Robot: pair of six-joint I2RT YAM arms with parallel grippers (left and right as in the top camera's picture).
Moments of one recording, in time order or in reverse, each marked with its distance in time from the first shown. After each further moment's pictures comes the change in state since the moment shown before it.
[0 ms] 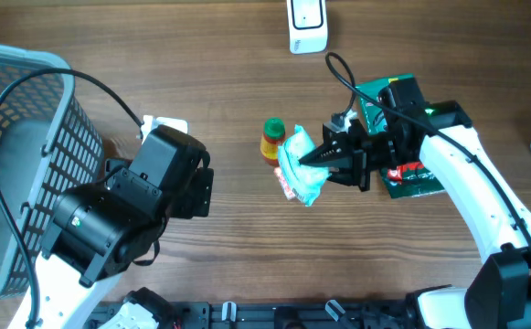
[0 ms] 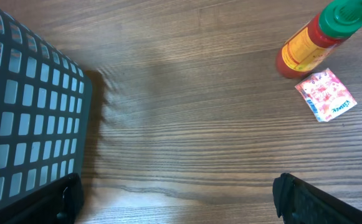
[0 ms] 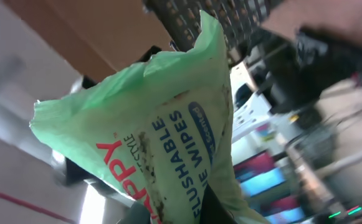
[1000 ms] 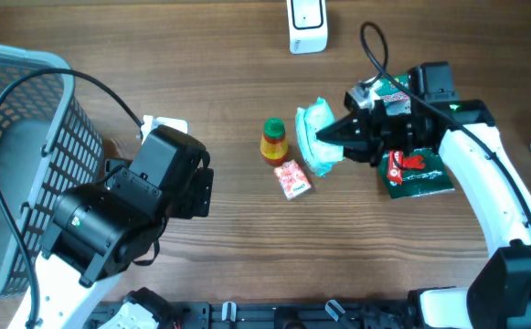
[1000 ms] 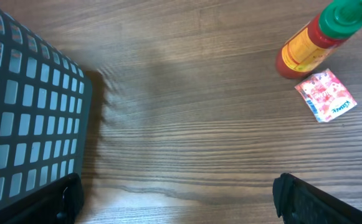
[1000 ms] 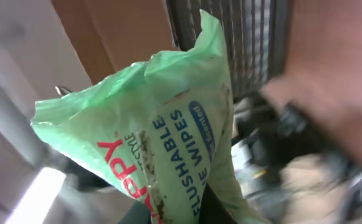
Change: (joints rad) left arm 0.000 0.000 0.000 -0.001 0.000 0.000; right arm -0.124 0.000 0.000 0.253 0.029 -0.217
